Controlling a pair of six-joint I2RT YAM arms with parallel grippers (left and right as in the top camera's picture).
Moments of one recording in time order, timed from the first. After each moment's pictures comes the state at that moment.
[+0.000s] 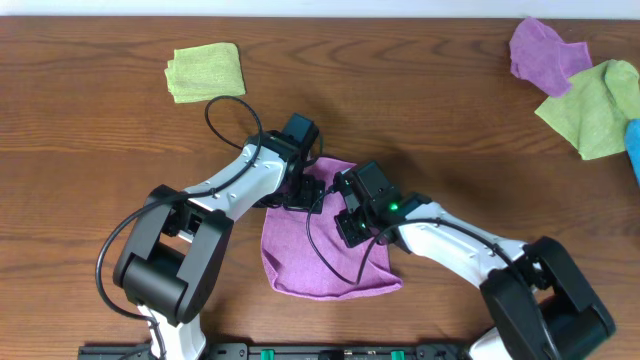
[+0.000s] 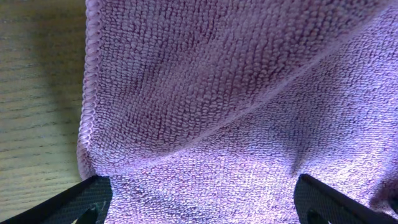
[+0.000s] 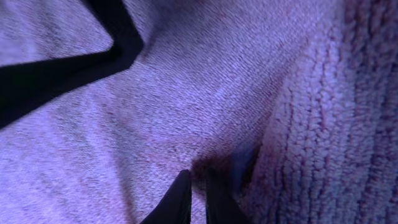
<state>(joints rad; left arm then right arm) -0.50 1.92 1.20 -0.78 0.12 -0.36 0.63 1.68 0.81 -0.33 -0.17 0.20</state>
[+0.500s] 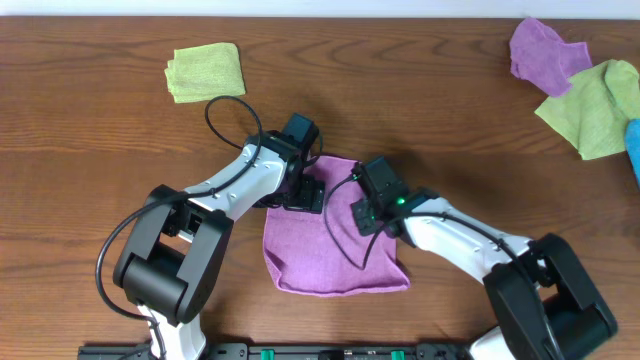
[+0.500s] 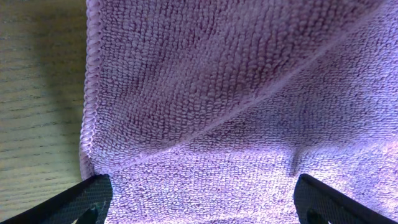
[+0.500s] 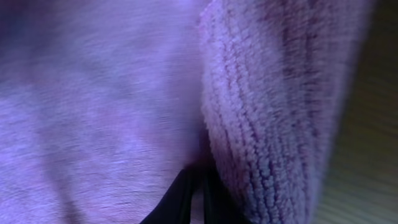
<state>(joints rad) -0.50 1.92 1.20 -0.78 0.12 -0.36 0.56 1.68 0.81 -0.36 0.08 0.25</state>
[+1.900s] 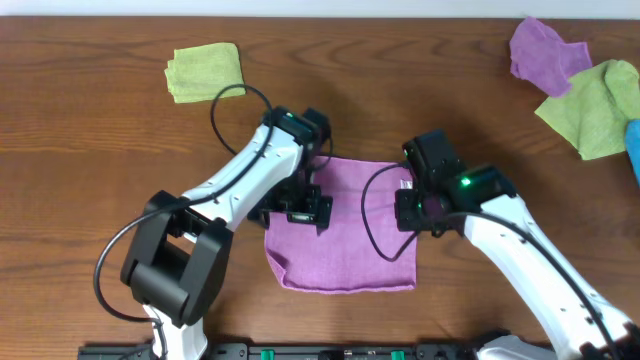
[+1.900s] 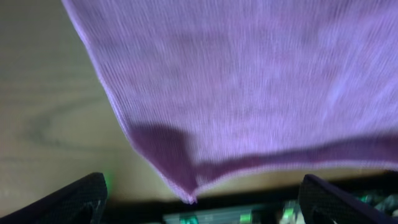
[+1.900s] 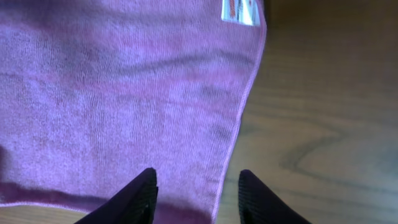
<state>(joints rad) -0.57 1.93 1.45 -1.38 0.22 -0.37 0.41 1.38 1.01 -1.00 -0.01 0.42</state>
